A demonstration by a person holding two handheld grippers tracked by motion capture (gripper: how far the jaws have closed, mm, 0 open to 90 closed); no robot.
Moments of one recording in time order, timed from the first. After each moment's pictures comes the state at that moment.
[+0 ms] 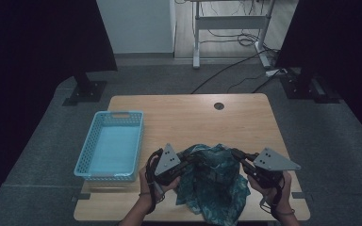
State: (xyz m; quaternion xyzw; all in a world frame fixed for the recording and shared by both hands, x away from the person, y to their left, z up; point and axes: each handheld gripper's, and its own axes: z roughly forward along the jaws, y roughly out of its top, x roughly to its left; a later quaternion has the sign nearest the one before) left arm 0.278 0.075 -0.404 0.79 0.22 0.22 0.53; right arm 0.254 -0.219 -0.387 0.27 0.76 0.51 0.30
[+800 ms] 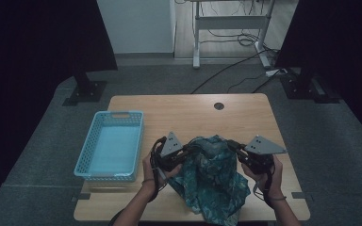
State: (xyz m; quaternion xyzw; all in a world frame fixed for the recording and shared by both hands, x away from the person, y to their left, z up) left arm 0.324 0.074 -0.416 0.80 0.25 0.20 0.50; right arm 0.295 -0.214 -0.397 0.29 0.77 0.49 0.29
